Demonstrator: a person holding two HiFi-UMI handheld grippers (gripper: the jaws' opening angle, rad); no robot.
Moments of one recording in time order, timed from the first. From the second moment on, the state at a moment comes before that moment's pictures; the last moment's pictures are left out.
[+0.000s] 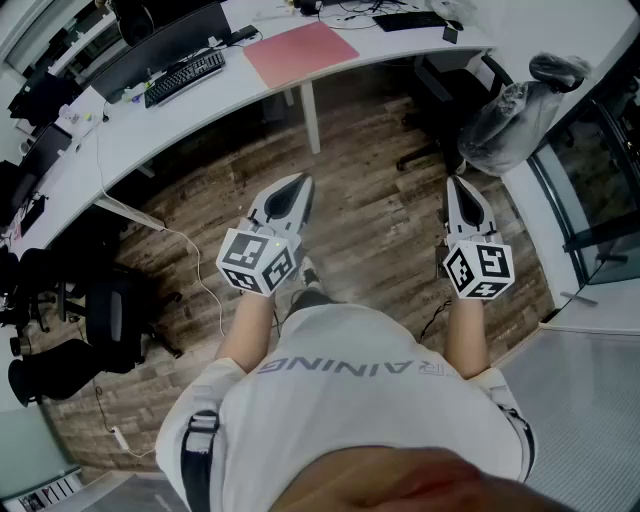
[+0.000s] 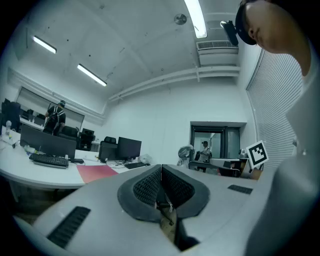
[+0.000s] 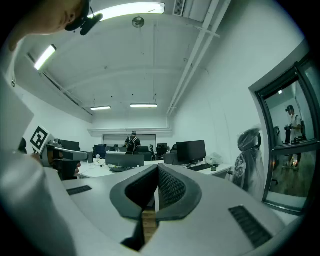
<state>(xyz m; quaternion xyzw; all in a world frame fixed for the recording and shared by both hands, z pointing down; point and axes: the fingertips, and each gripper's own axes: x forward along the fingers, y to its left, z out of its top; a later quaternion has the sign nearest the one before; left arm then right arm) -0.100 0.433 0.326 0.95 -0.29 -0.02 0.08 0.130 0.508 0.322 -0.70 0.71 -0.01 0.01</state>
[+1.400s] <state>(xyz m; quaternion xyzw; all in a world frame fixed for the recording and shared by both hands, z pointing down) -0.102 0.264 0.348 0.96 -0.27 0.00 0.10 0.128 0.342 0.345 -0.72 0.70 -0.04 0.00</state>
